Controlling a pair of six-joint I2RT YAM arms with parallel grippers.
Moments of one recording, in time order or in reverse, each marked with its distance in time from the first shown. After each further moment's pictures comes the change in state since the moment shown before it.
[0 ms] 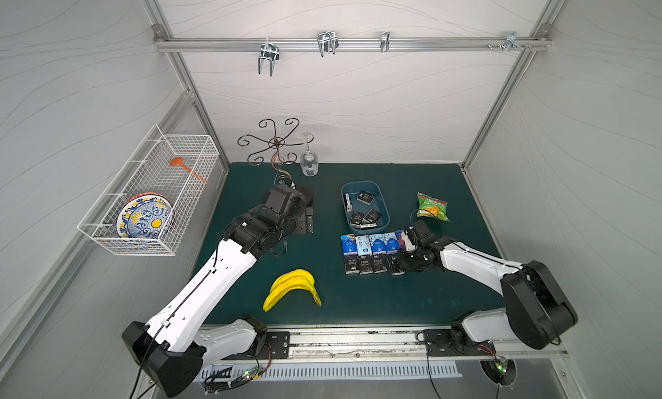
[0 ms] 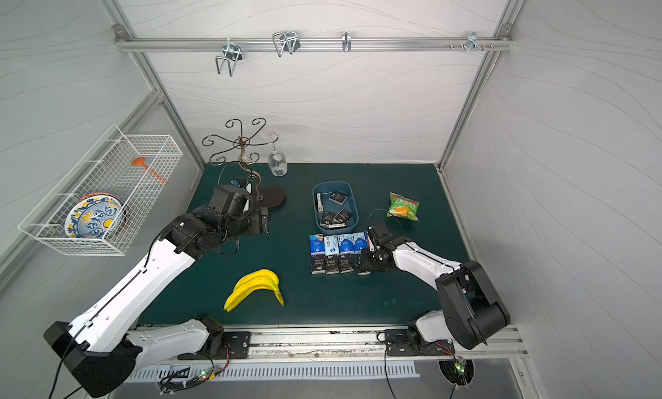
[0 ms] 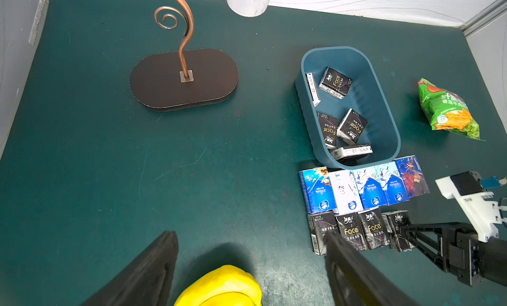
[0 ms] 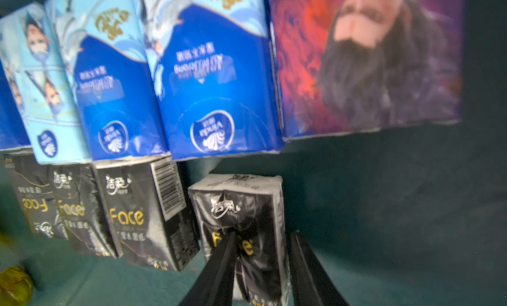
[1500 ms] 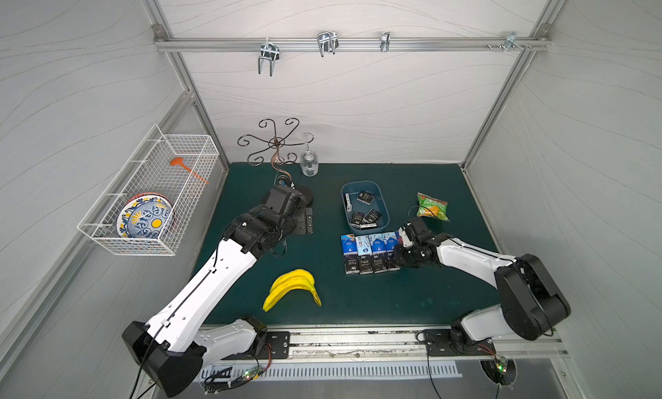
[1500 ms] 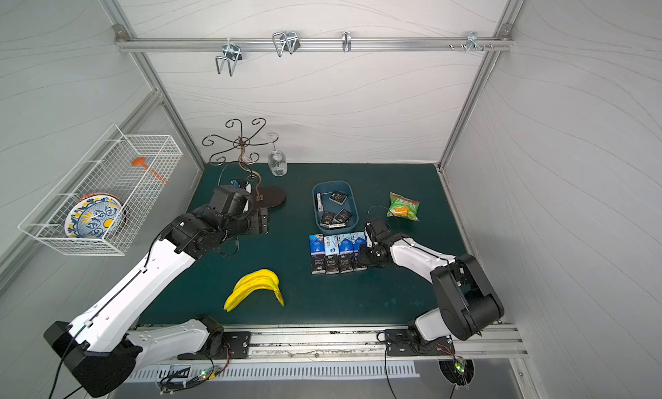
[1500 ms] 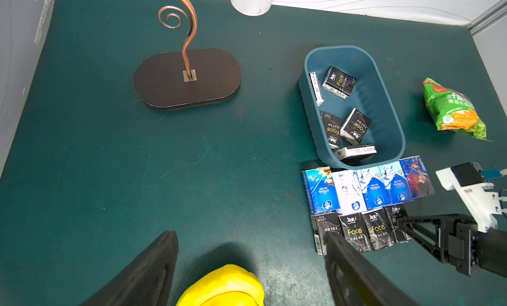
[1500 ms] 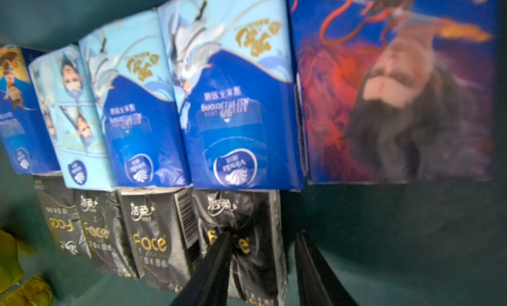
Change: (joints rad) left arm 0.000 0.000 0.000 -0.008 -0.011 0.001; right arm -0.001 0.047 0.039 0.037 -0.031 0.012
